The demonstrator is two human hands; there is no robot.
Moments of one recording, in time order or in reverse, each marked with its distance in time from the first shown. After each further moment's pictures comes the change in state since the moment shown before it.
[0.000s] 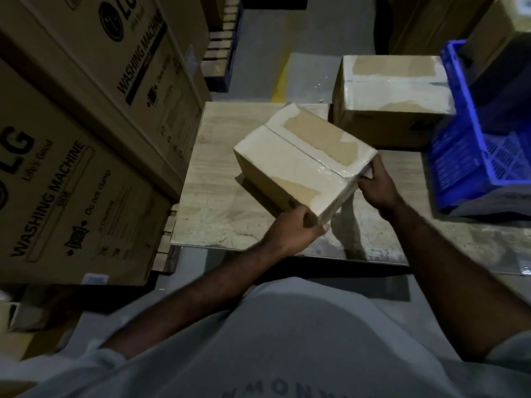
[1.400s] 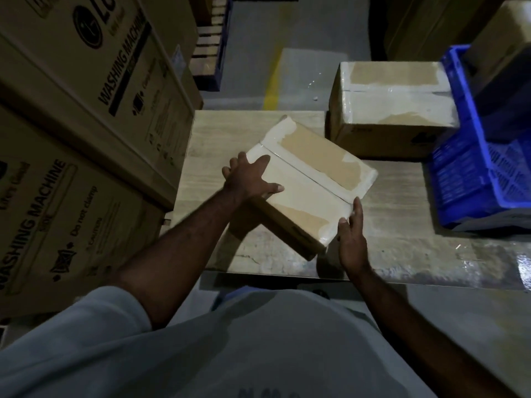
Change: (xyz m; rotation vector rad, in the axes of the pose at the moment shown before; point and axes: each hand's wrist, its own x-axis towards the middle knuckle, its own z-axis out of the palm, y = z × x) left_hand 0.162 -0.027 -0.130 0.635 0.152 -0.086; right_hand -0.056 0.013 0.080 0.174 0.146 0.134
